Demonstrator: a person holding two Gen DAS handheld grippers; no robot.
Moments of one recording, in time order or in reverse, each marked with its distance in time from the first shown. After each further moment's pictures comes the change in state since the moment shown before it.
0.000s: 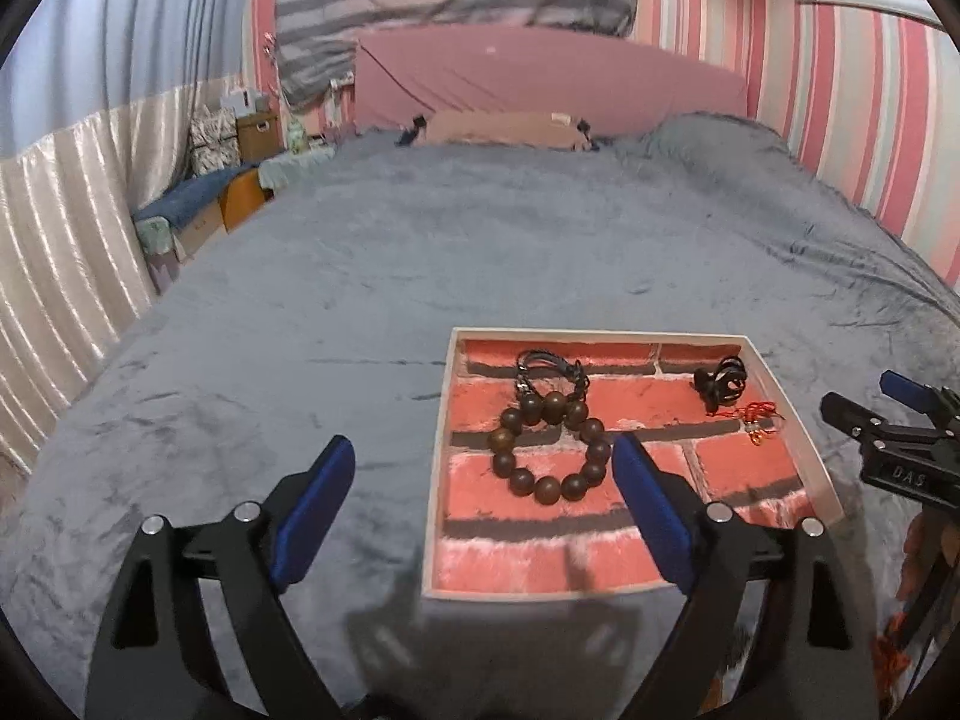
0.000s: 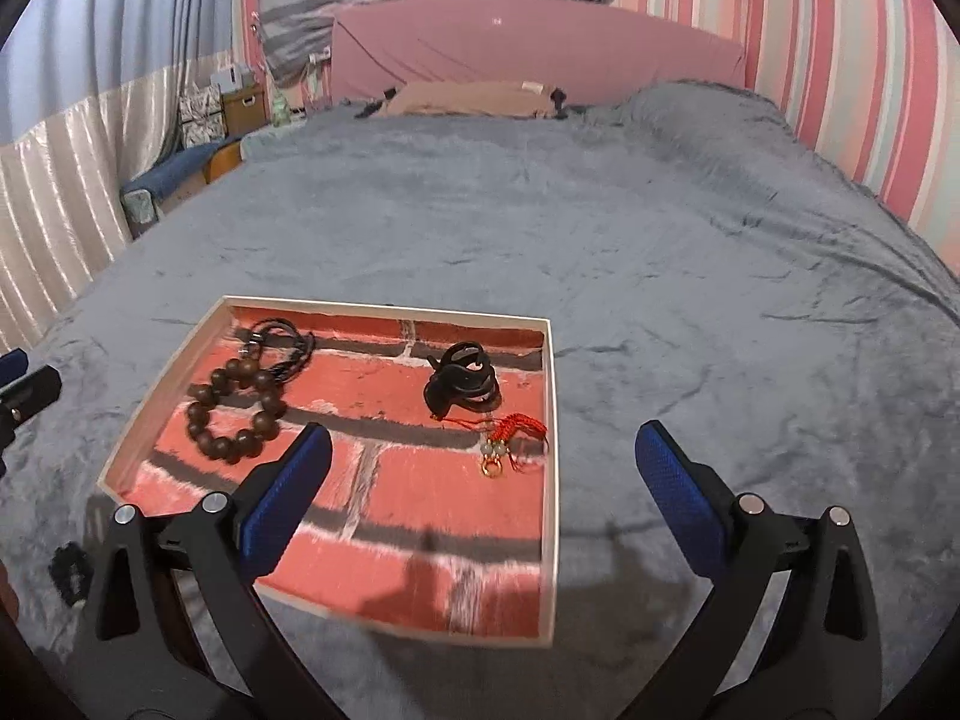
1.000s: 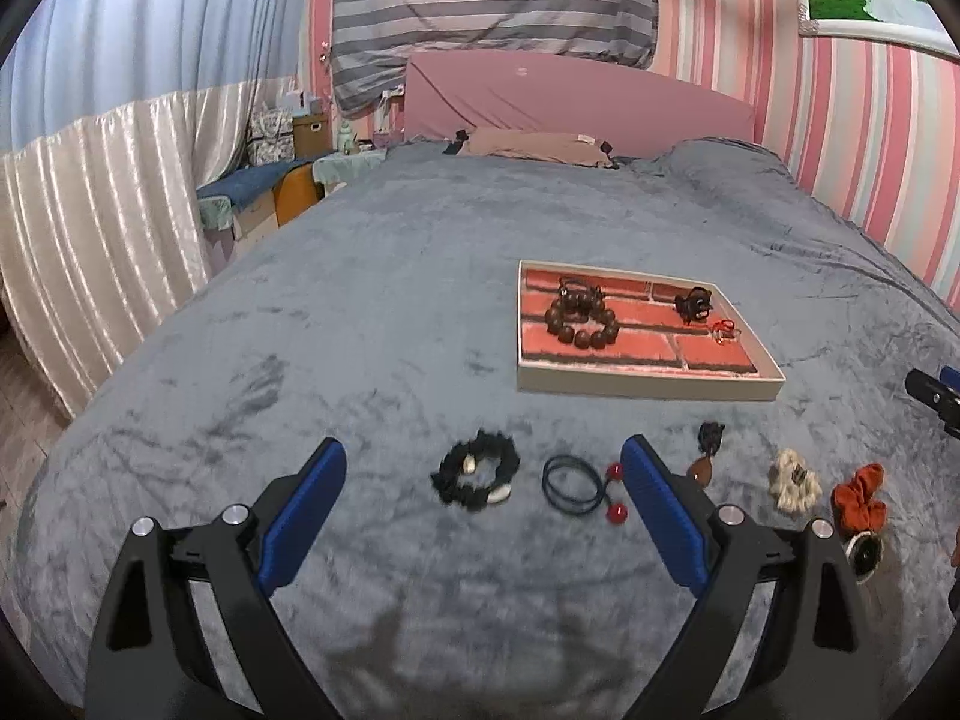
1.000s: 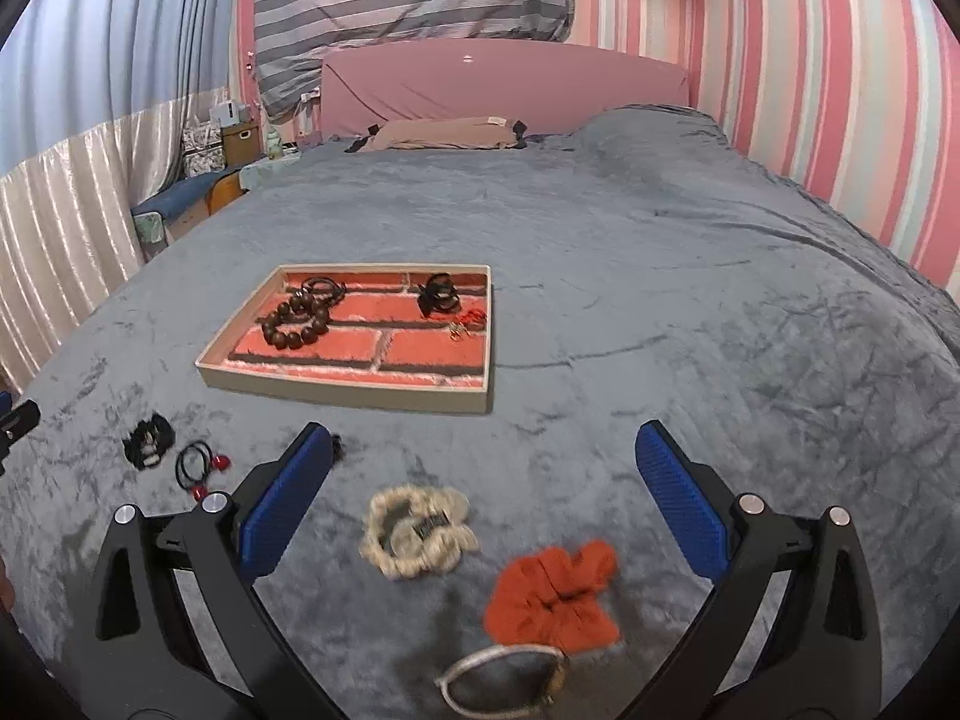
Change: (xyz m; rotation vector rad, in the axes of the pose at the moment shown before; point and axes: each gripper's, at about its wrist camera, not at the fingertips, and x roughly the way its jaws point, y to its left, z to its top) left arm -0.173 0.047 -0.135 -0.071 -0.034 0.024; right arm -0.192 -0.008 -0.118 0.037 -0.070 -0.069
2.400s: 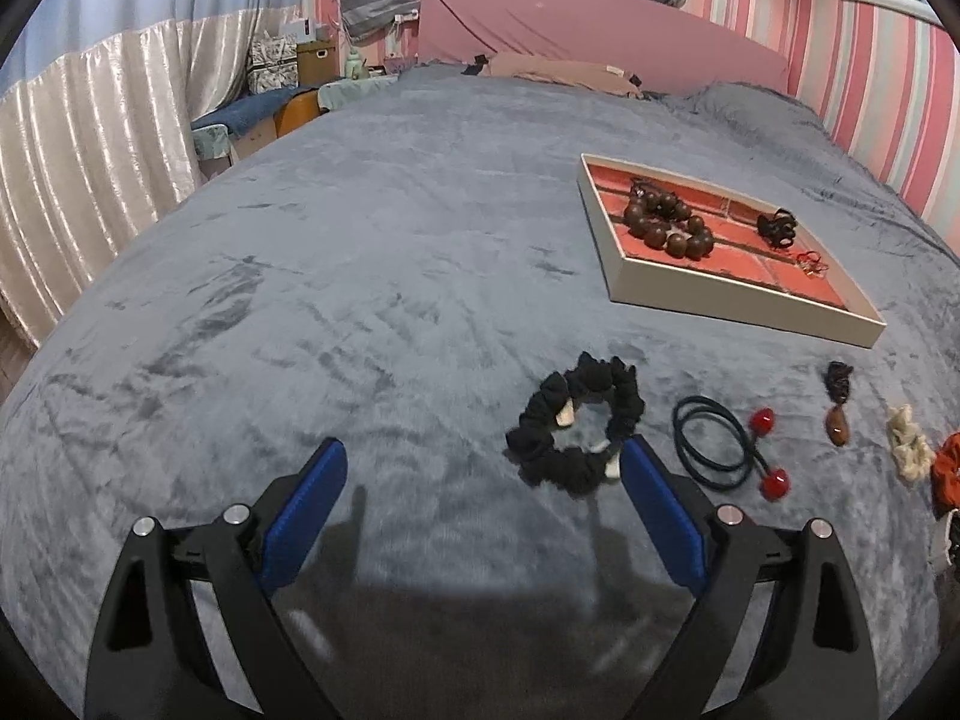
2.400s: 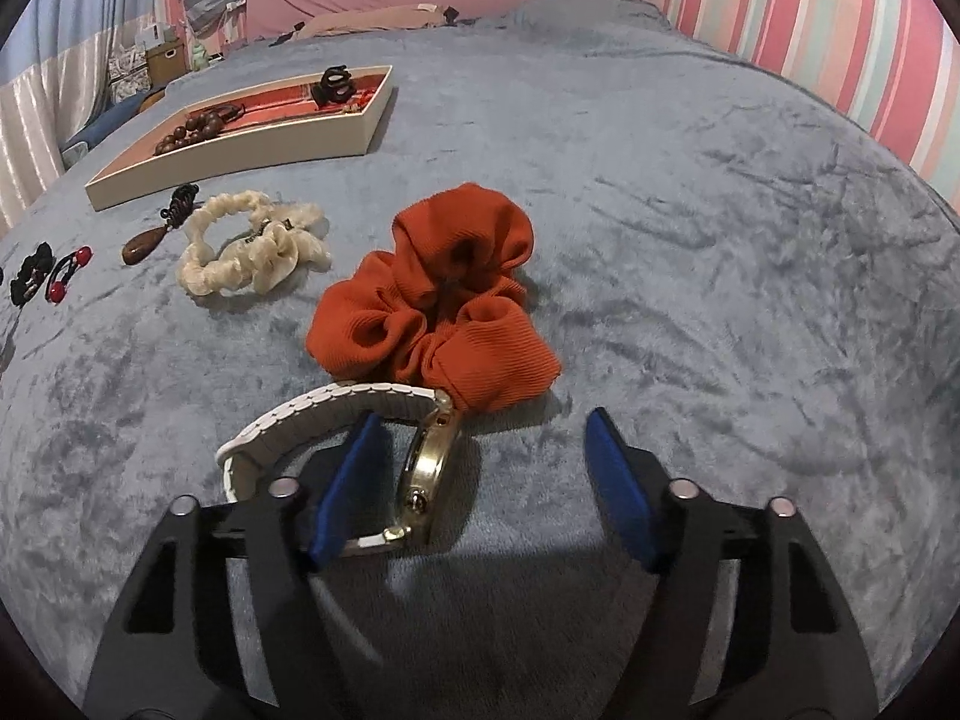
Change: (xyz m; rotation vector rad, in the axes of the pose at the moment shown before) left arm 0.127 0.050 -0.032 -0.015 0.165 0.020; right arm 0.058 -0.049 -0.152 0.057 0.242 -0.132
